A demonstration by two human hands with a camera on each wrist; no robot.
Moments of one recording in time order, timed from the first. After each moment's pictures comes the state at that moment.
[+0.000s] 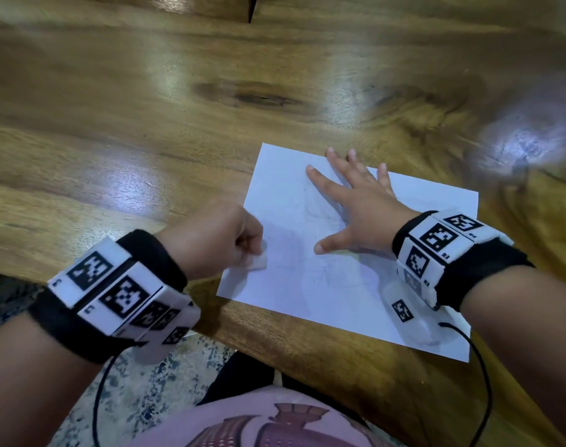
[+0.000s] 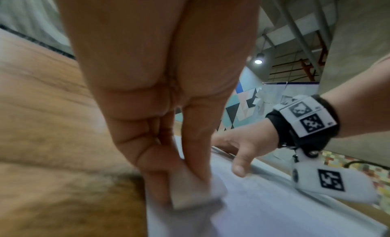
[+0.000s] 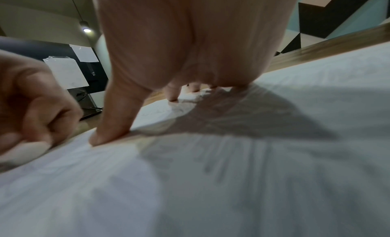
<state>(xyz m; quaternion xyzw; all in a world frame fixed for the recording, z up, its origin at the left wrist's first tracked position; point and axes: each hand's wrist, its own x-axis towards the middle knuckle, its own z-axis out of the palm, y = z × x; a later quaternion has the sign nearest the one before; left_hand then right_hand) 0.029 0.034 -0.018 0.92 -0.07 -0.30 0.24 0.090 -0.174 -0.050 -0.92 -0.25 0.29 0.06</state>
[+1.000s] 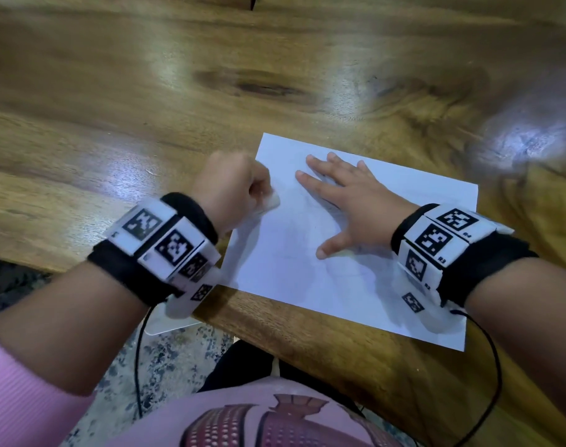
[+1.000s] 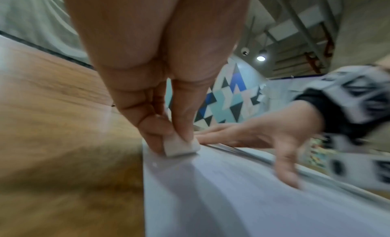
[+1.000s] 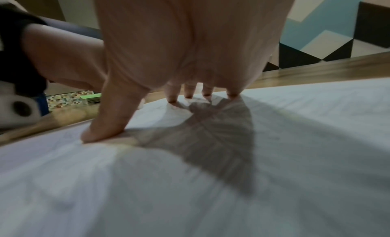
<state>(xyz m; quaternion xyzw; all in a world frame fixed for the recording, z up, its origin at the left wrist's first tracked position) 0.053 0.020 -0.019 0.96 -0.02 -0.12 0.25 0.084 -0.172 -0.042 -0.89 -0.33 0.29 0.07</state>
